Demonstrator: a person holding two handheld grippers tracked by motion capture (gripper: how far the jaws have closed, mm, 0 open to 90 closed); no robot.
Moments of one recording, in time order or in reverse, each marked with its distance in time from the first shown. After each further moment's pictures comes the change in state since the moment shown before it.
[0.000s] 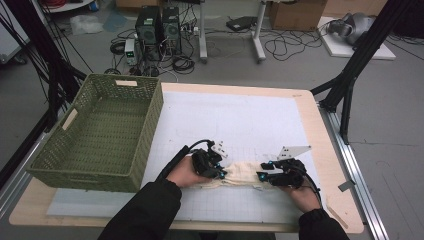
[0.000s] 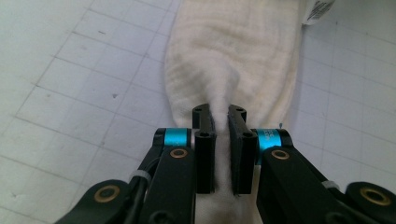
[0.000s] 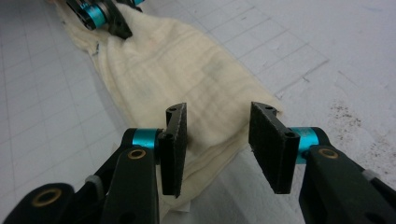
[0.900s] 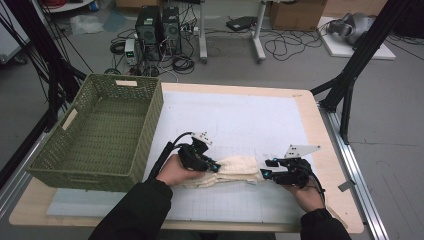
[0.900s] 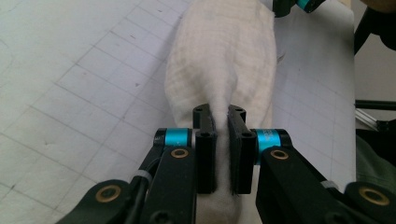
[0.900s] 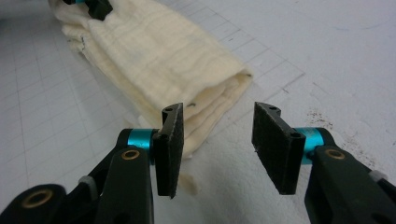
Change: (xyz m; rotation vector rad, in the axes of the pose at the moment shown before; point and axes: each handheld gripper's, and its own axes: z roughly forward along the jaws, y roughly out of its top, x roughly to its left) left arm 0.016 -0.016 -0.035 -0.162 -0.074 -0.225; right arm -0.003 -0.001 -0.014 -0.072 -0.014 0.026
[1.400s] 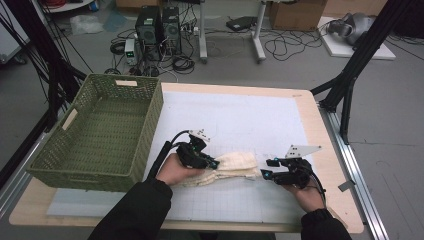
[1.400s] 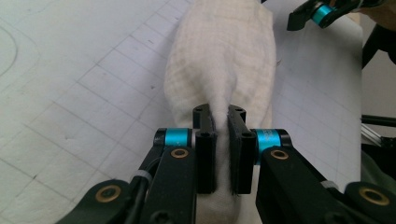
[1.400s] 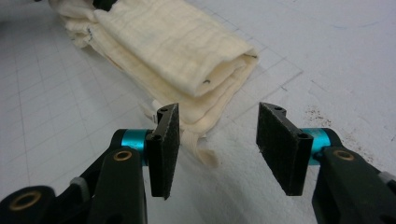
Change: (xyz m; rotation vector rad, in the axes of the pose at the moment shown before) left arm 0.002 0.000 -0.001 0.000 0.046 -0.025; right arm 0.000 -0.001 -0.001 0.000 0.002 0.019
